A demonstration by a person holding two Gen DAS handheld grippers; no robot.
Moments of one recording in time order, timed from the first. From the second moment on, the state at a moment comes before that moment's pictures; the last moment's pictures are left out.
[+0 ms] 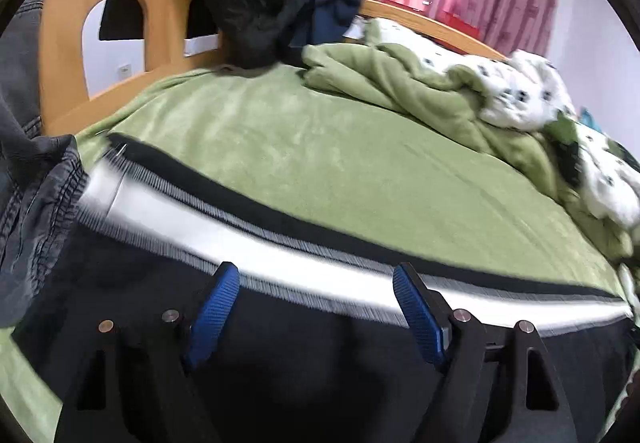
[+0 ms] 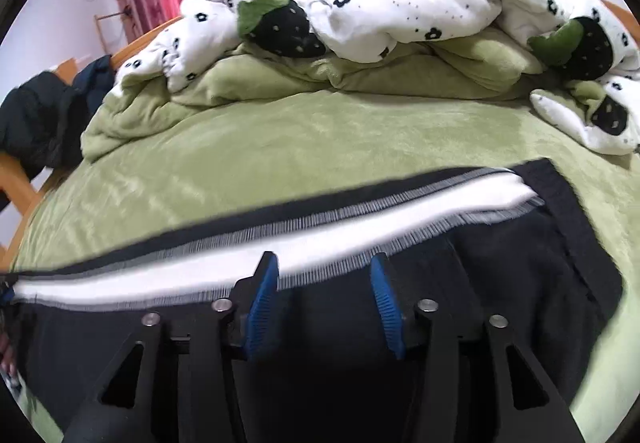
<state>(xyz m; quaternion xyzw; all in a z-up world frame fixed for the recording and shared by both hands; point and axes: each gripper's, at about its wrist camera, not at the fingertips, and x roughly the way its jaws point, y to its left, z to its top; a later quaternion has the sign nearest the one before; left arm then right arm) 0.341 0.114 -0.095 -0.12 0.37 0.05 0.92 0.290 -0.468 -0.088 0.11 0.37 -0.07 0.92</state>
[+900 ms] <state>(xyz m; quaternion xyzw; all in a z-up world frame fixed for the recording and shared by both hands) 0.249 0.193 -0.169 -0.35 0.40 0.03 0.85 0.223 -0.524 -0.156 0.26 0.40 -0.06 0.88</state>
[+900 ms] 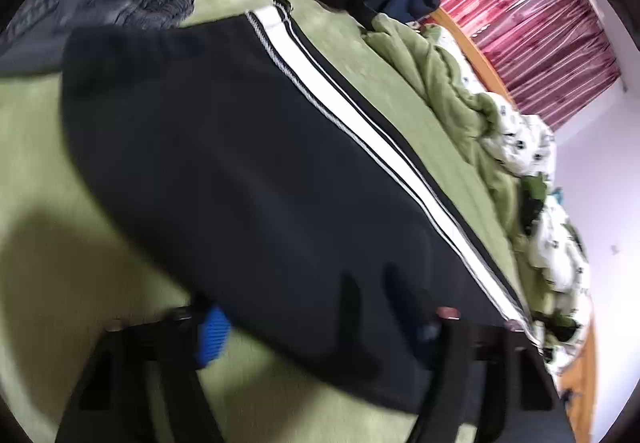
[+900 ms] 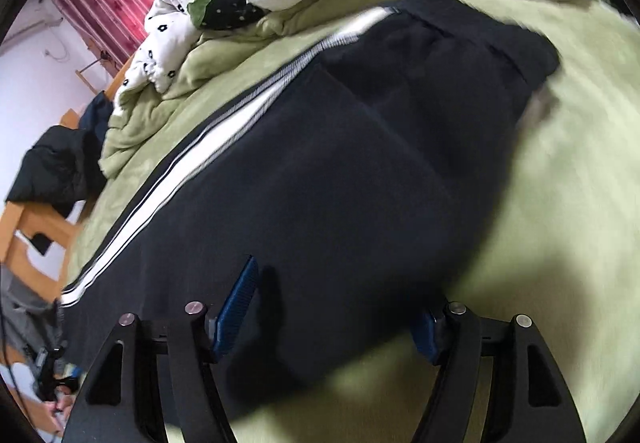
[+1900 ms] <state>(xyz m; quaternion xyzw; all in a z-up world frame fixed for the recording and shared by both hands) 0.065 0.121 -0.141 -0.22 0.47 -0.05 0.85 -0.011 -0.626 -0.137 0.26 0.39 -0.09 0.88</state>
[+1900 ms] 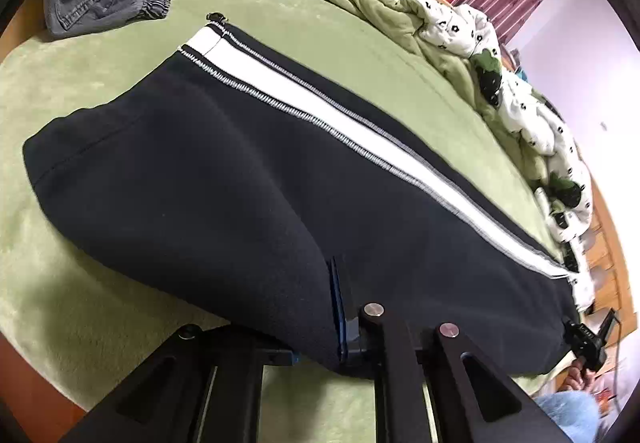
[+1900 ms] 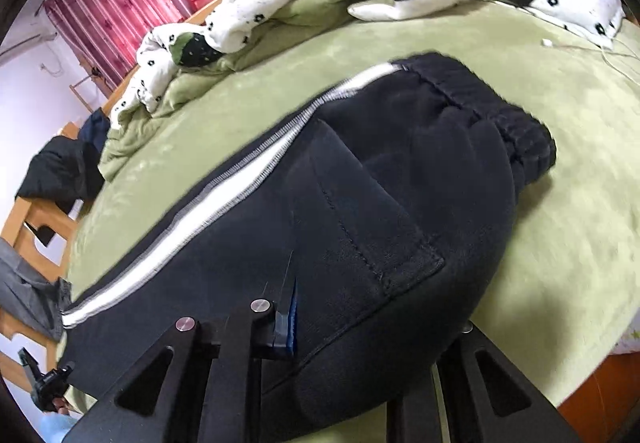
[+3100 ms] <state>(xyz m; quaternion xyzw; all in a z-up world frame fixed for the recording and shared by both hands) 0.045 0.119 -0.085 -0.12 0.42 0.00 0.90 0.012 -0.756 -0.161 0.32 0.38 -0.17 0.85</state>
